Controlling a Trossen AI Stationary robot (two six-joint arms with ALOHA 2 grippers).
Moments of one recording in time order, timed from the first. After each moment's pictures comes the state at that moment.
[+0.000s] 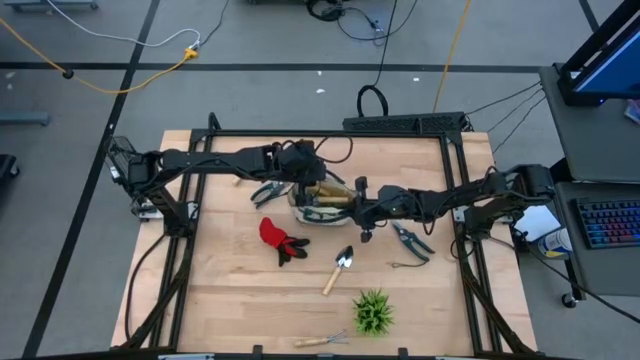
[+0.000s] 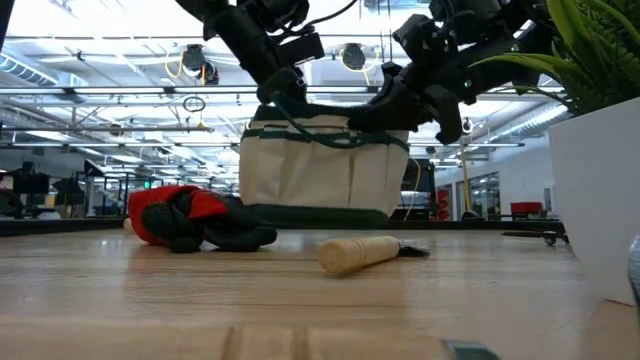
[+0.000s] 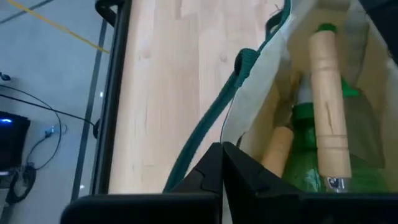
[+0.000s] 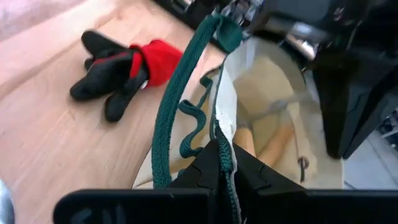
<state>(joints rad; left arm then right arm) 0.23 1.67 1.28 -0.38 -0.11 0.44 -0.02 1.47 0.61 0.54 0.08 -0.59</state>
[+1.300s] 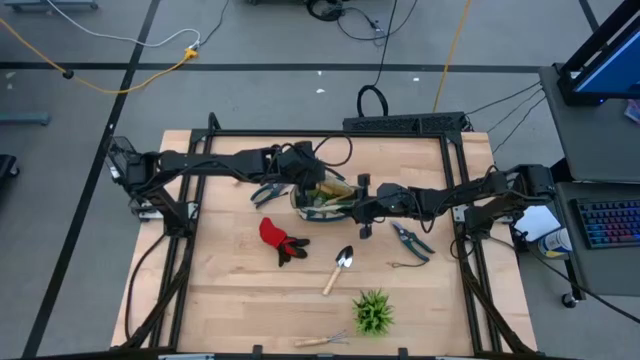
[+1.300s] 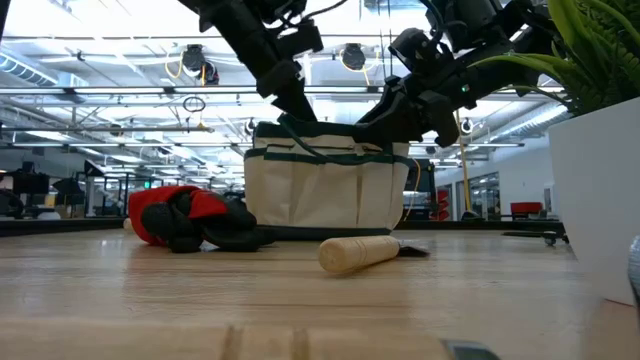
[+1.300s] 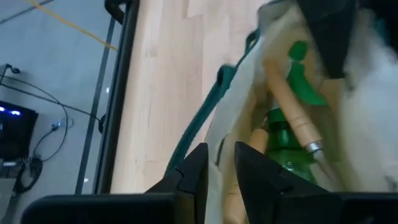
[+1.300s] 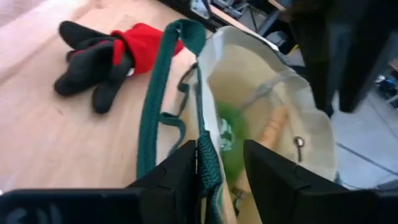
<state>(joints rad) 0.20 1.64 1.28 -0.39 -0.17 0.39 -0.04 1.46 0.62 0.49 0.13 -0.49</state>
